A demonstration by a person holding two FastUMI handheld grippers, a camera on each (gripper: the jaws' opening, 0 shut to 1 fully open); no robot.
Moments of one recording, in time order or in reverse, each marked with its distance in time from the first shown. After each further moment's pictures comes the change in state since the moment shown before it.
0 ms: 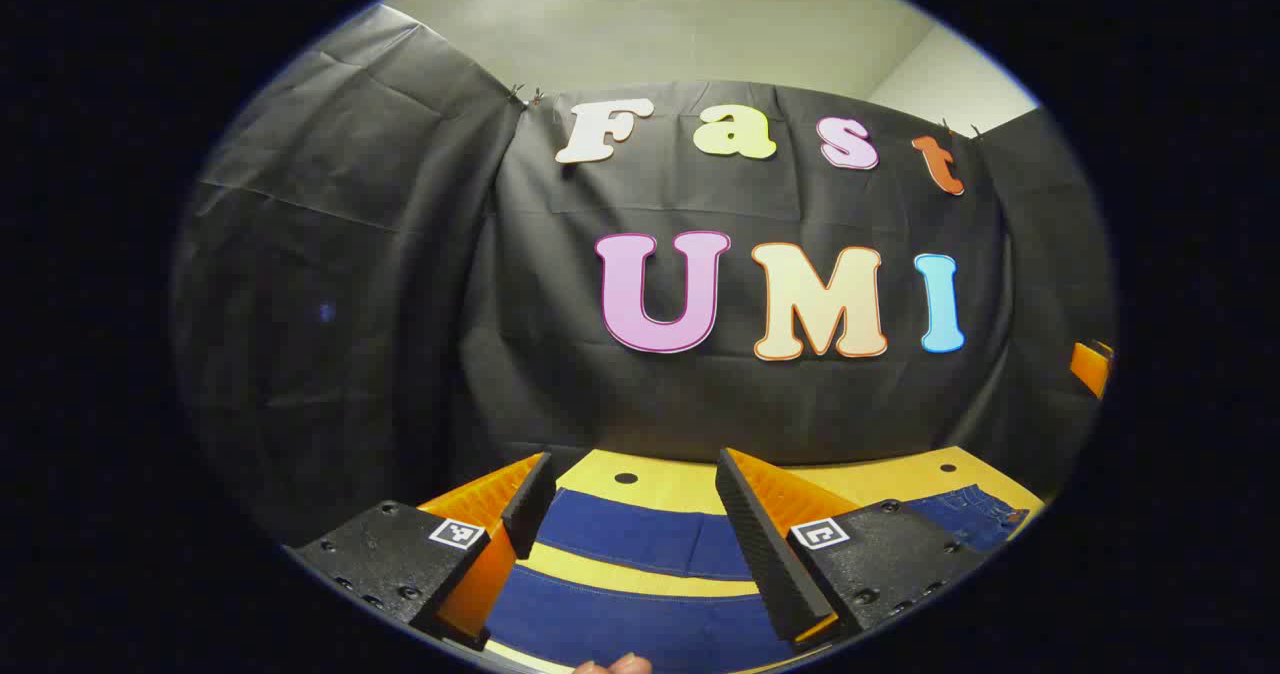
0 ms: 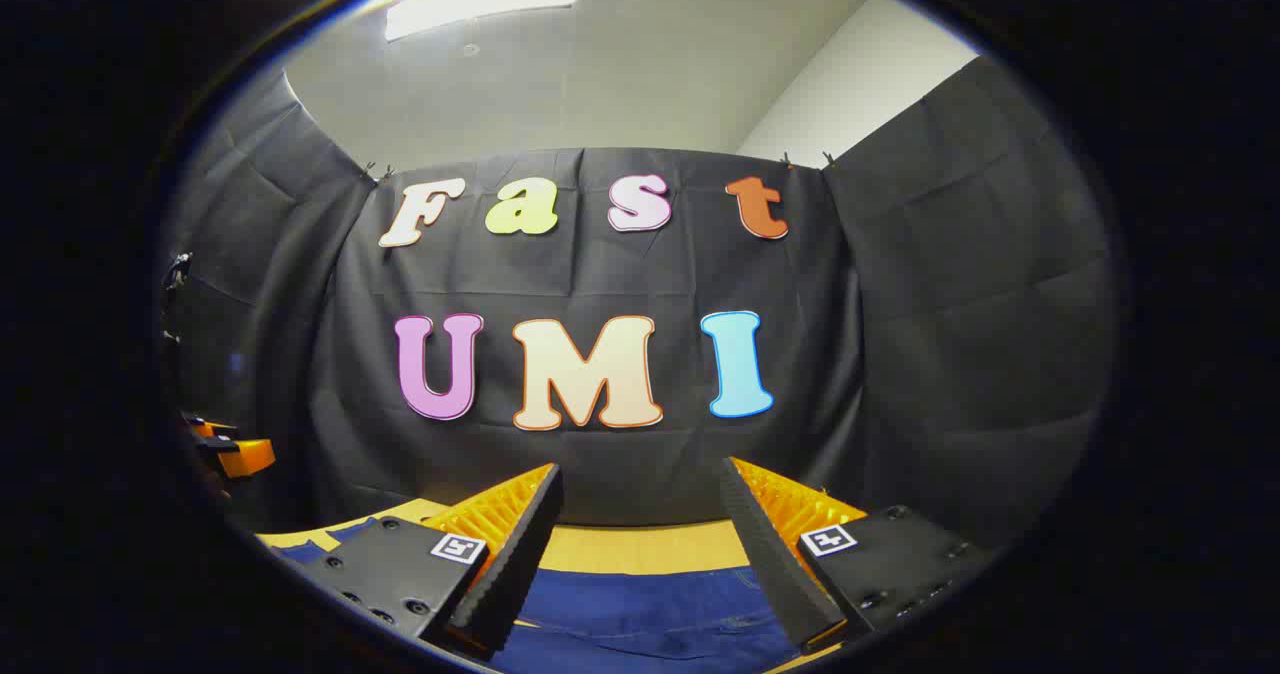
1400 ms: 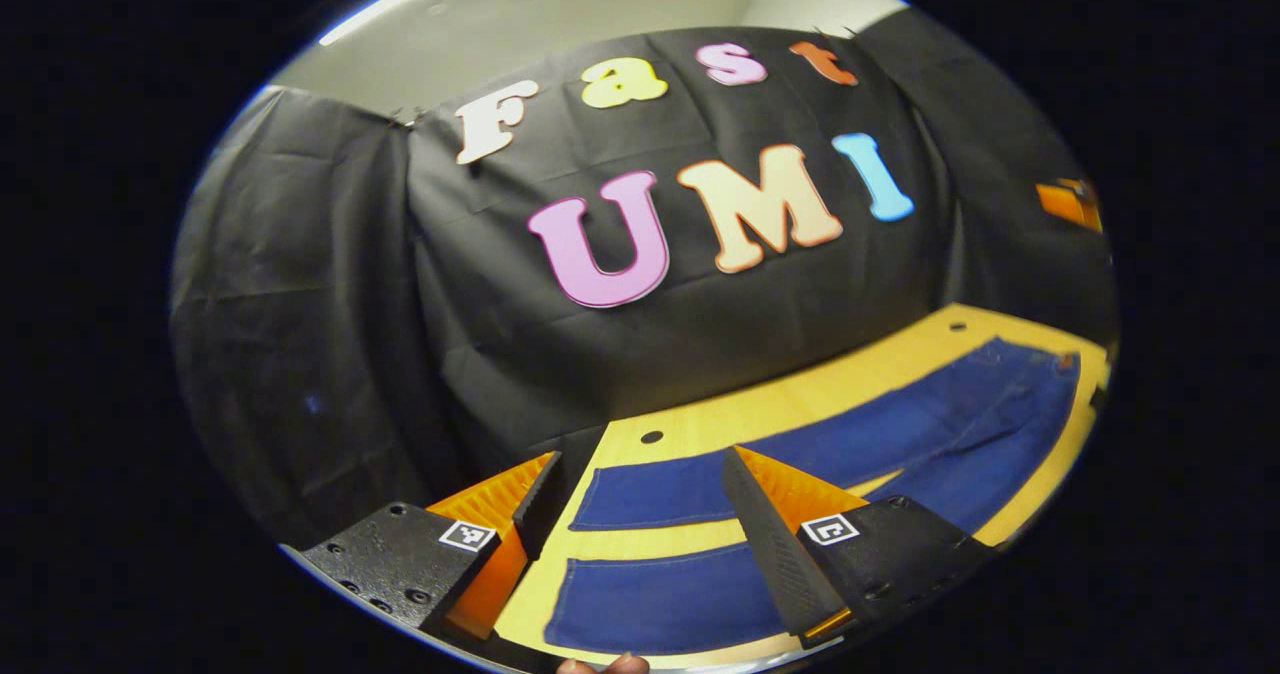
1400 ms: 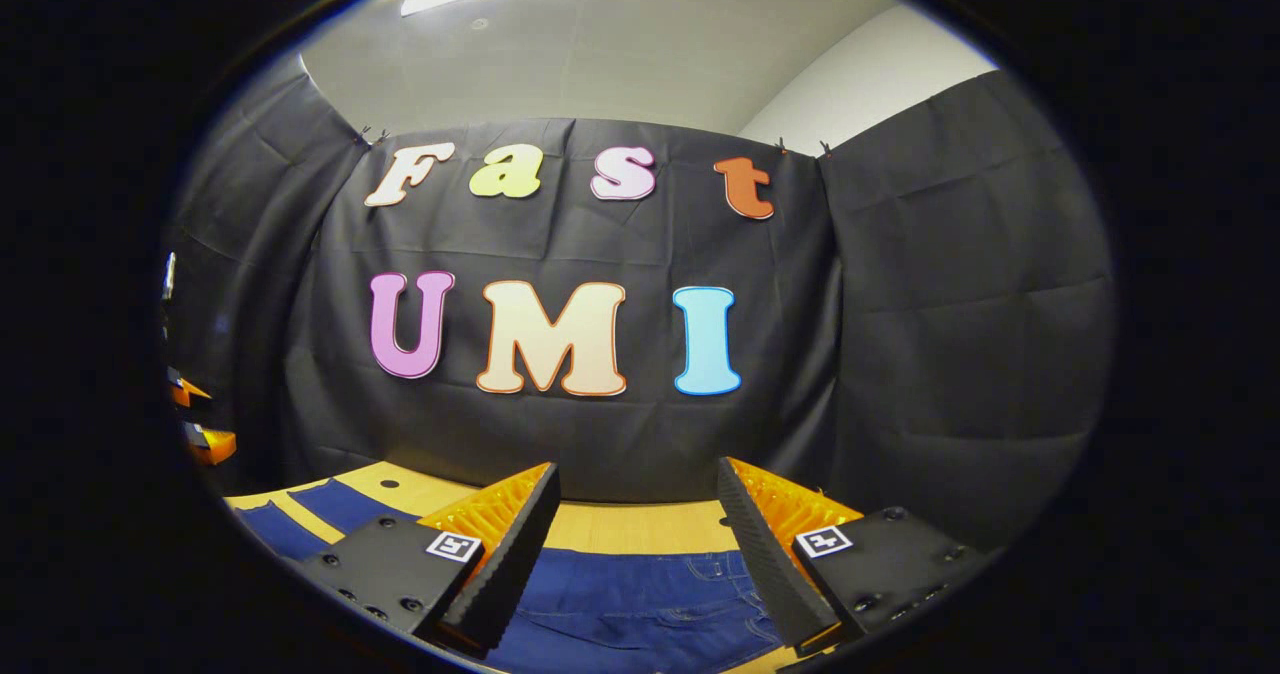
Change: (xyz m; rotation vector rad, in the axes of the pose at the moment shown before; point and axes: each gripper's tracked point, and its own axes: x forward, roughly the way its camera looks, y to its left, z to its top) left arm -0.002 0.028 -0.065 0.470 0.138 -0.155; right arm 0.003 -0.060 -0.031 -0.089 0.071 -0.043
